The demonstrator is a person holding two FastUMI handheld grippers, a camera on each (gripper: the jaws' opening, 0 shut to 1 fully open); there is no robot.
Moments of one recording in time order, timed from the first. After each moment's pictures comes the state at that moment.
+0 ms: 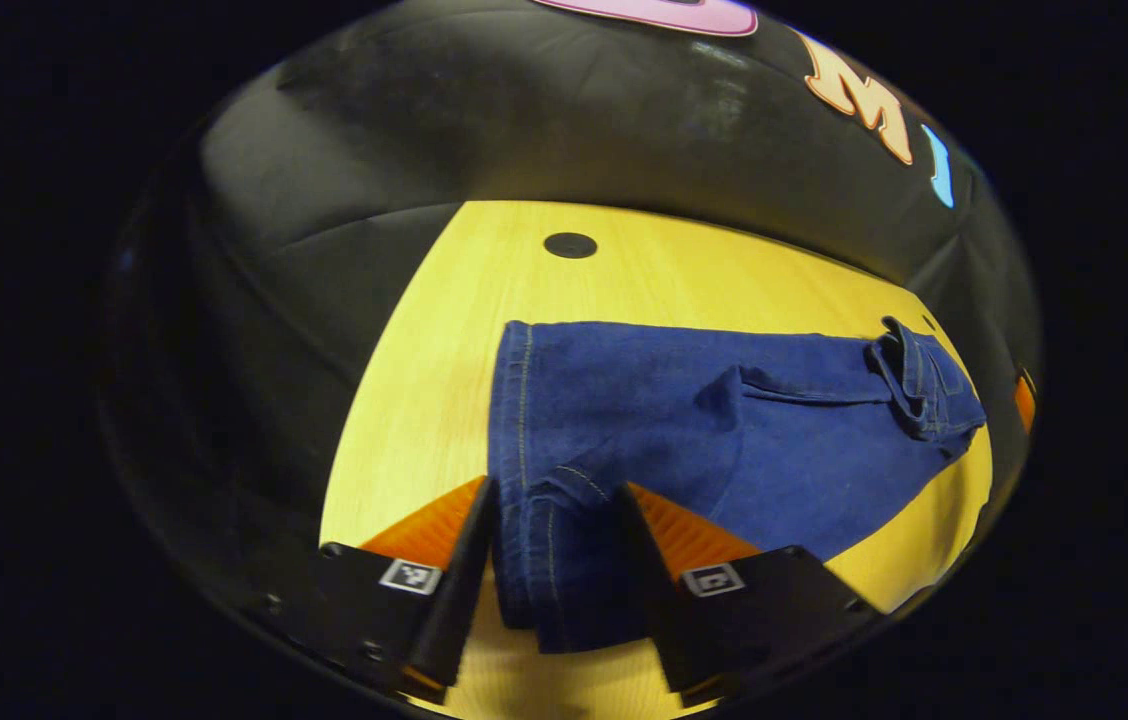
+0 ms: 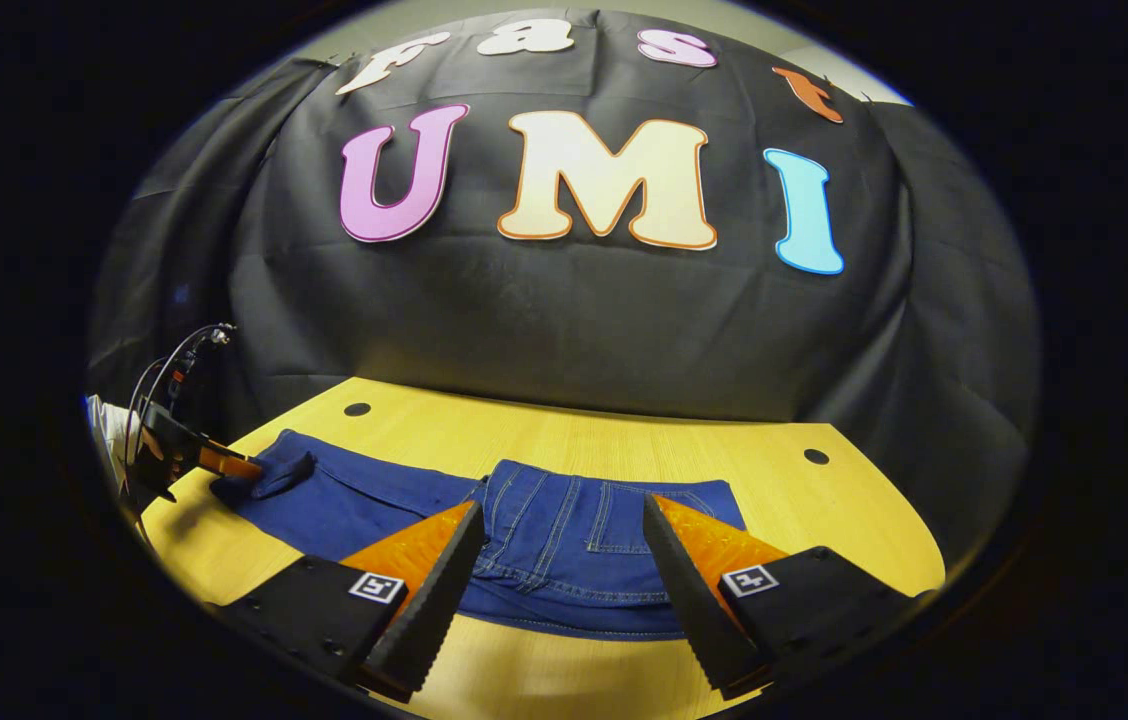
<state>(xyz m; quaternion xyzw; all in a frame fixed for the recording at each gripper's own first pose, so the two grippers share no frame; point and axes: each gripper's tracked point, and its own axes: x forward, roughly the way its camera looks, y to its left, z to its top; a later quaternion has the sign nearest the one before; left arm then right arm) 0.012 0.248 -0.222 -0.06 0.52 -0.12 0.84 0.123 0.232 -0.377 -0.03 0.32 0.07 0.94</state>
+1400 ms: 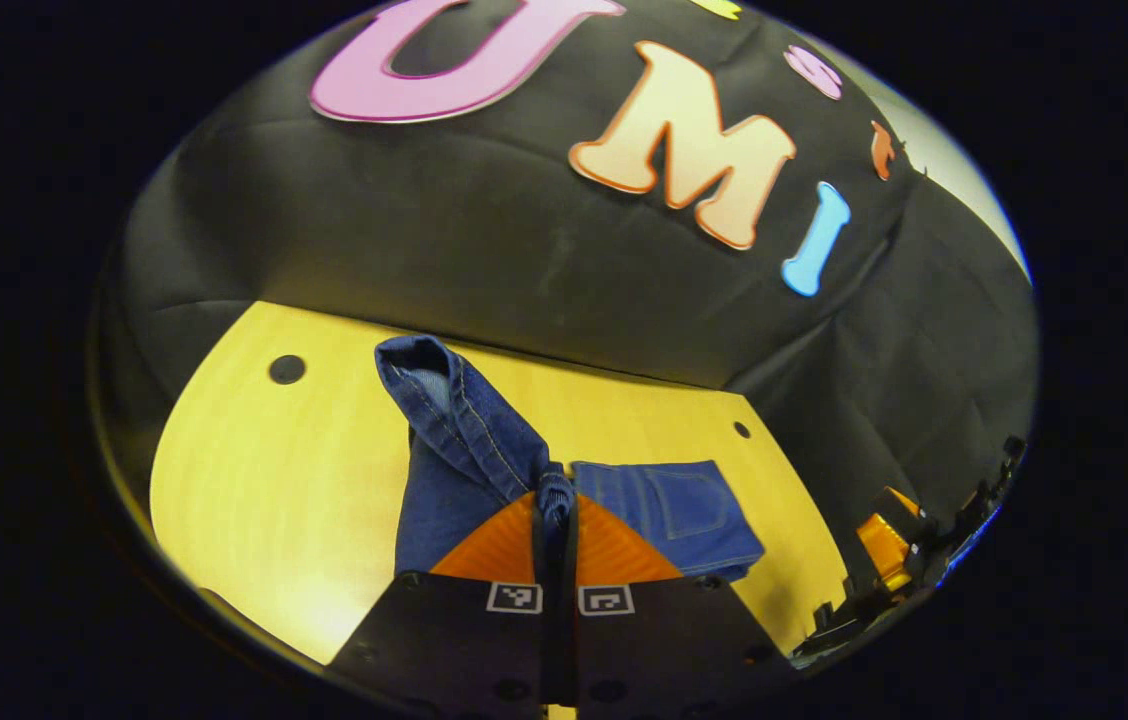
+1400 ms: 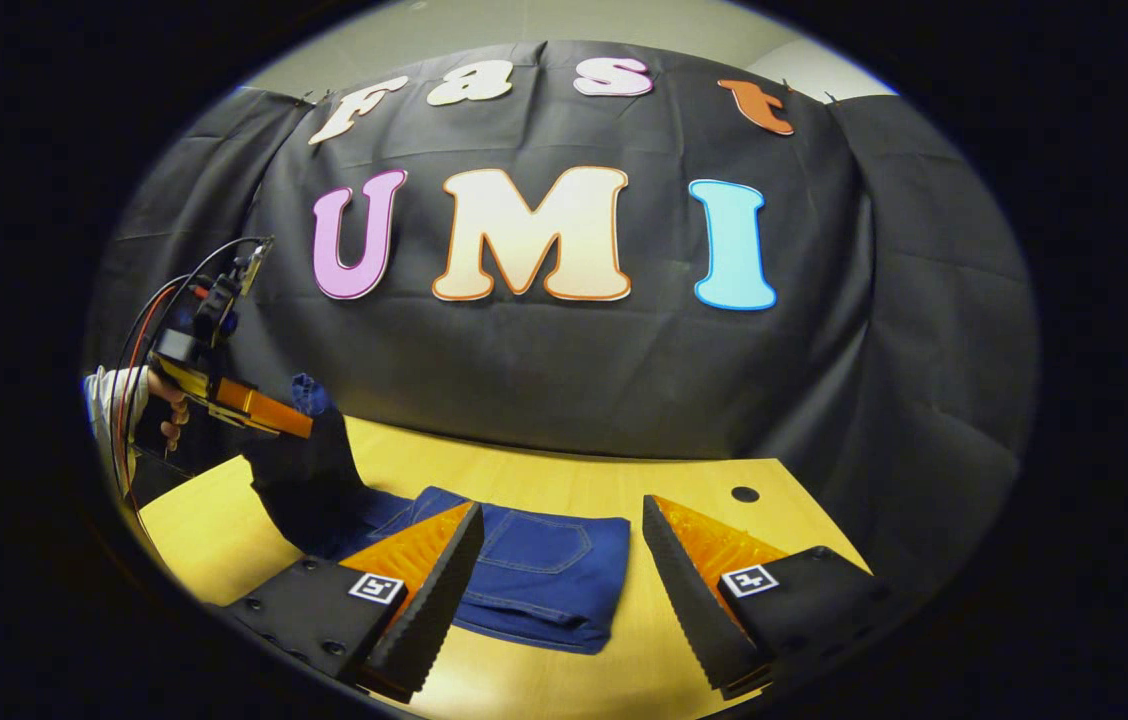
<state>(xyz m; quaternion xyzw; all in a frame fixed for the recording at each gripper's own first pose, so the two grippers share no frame) 0.060 -0.047 -0.033 -0.17 0.41 -0.23 0.87 0.133 0.067 -0.326 -0.02 0.26 0.07 0.96</state>
